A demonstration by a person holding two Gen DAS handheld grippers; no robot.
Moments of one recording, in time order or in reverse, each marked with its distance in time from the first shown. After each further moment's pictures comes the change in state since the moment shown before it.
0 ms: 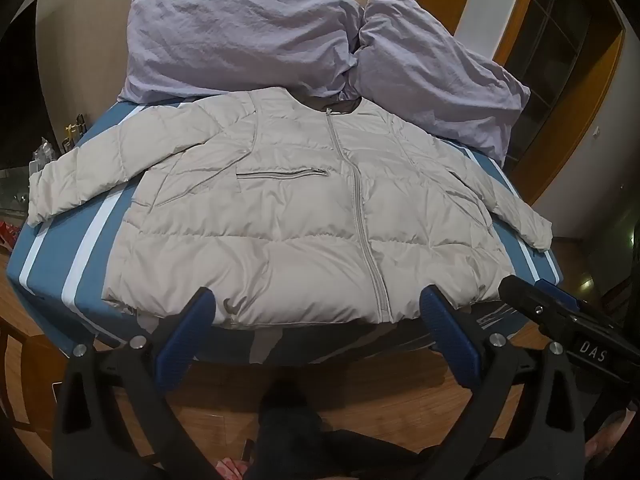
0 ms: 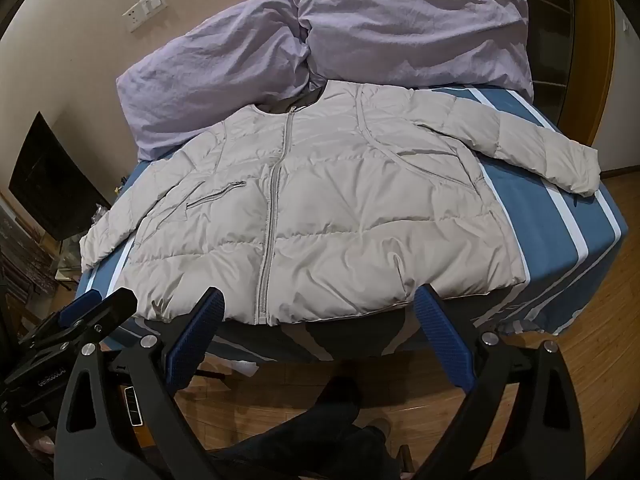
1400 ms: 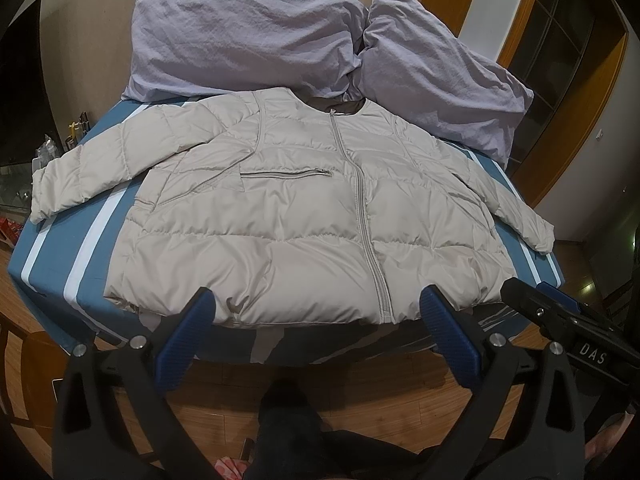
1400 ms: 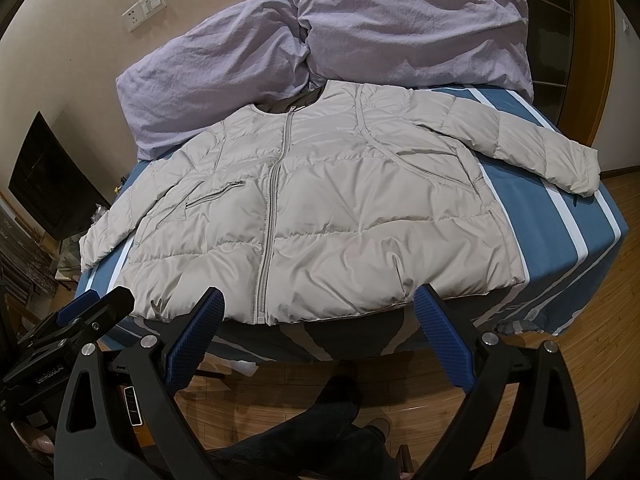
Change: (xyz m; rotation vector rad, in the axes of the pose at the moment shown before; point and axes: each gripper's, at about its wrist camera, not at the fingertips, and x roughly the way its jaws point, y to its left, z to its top) left arm -0.001 0.005 0.001 -0.003 0.002 -0.003; right arm 0.000 -0.001 0.000 -0.003 0.001 -0.005
